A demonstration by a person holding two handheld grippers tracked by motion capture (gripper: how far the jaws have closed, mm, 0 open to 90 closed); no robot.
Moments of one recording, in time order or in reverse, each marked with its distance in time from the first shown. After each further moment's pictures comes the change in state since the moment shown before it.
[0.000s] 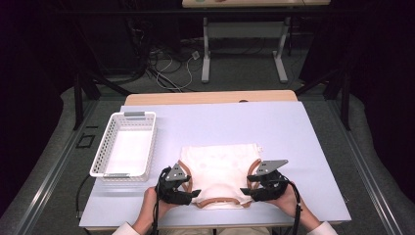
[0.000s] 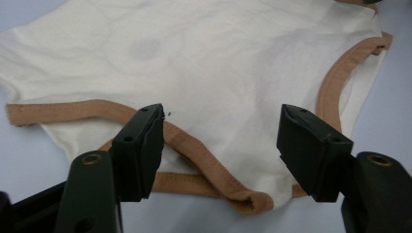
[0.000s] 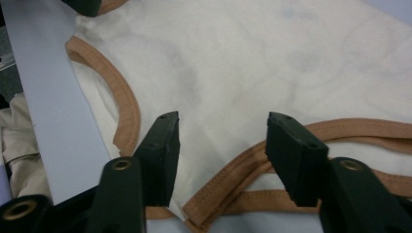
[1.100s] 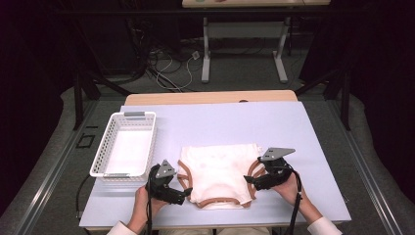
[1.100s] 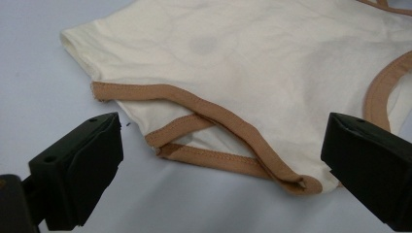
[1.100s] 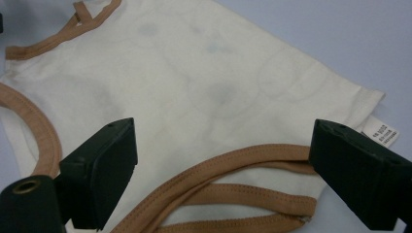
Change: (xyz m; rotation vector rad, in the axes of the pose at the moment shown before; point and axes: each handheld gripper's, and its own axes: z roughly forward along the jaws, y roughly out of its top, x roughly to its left) left arm 0.015 -0.007 -0.017 -0.015 0.109 -0.045; right arm -0.034 0.010 -0.003 -0.084 -0.107 0.045
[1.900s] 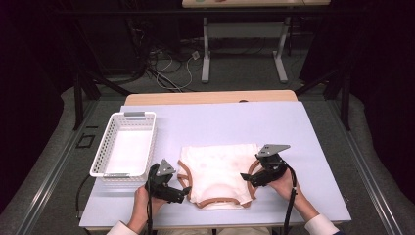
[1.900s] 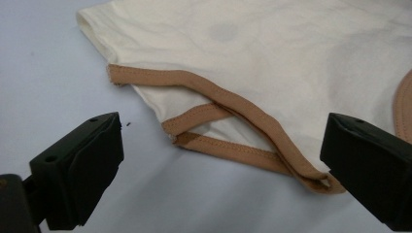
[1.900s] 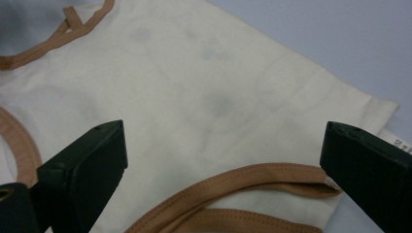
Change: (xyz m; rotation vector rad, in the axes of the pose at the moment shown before) left arm 0.004 -0.002 0.004 0.024 0.041 -0.051; right arm -0.007 0.005 0.016 0.002 0.014 0.017
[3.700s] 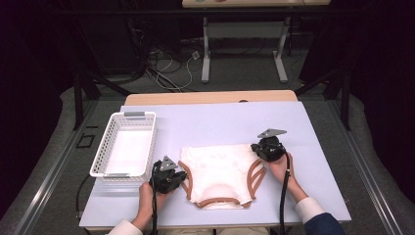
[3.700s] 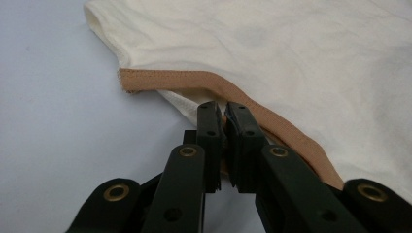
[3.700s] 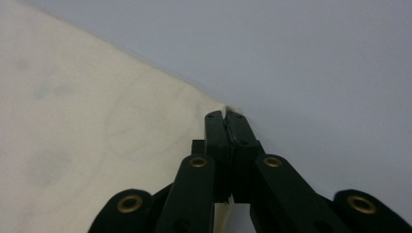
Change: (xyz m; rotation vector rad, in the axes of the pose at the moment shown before) left arm 0.011 0.001 0.023 -0.007 0.014 -0.044; right arm -0.056 0.011 0.037 0.013 -0.263 0.128
